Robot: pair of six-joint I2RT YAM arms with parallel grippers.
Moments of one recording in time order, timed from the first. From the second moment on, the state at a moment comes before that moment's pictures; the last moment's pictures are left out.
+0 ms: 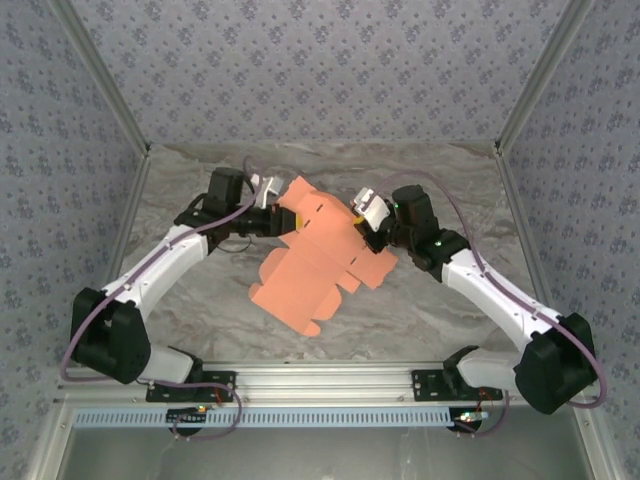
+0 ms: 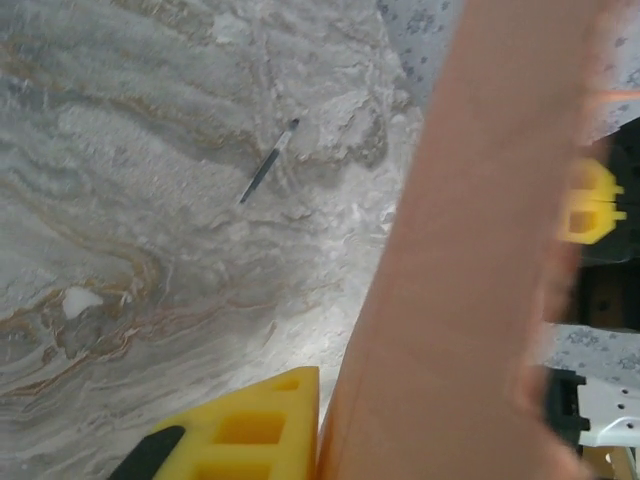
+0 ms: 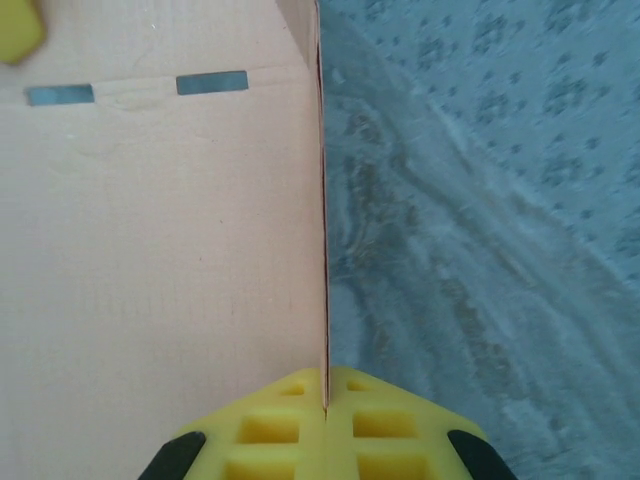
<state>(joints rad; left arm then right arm) -0.41 1.40 1.06 -0.36 0.72 -0.45 0.51 1.23 0.94 -0.28 -0.24 -0.39</state>
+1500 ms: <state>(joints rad) -0.73 1.73 0.88 0.10 0.37 -0.54 0.38 1.65 1.30 -0.81 -0.36 -0.12</state>
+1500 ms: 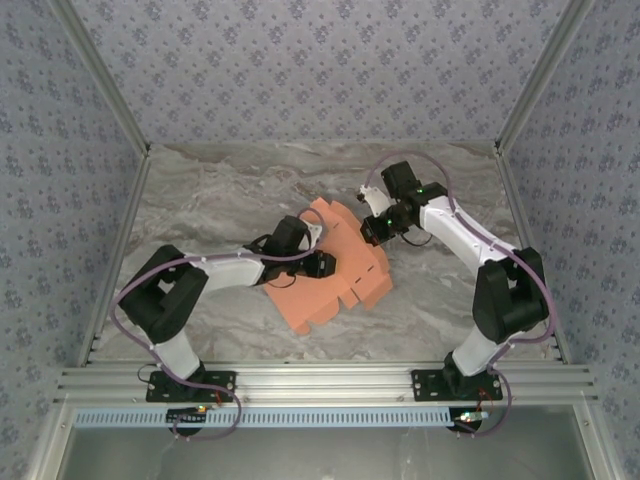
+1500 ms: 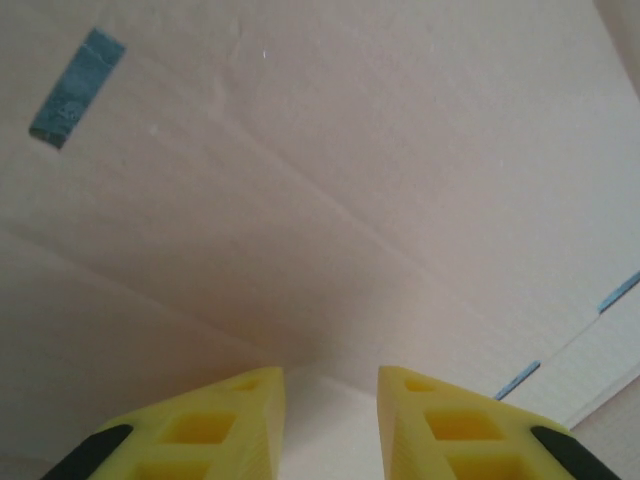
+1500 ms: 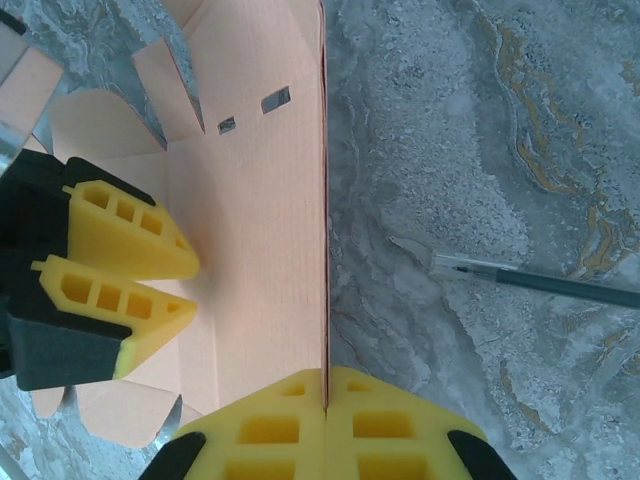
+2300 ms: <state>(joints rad) -0.74 1.81 0.83 0.24 0.36 -0.61 0.38 1.67 1.30 -0.80 -0.35 -0.10</state>
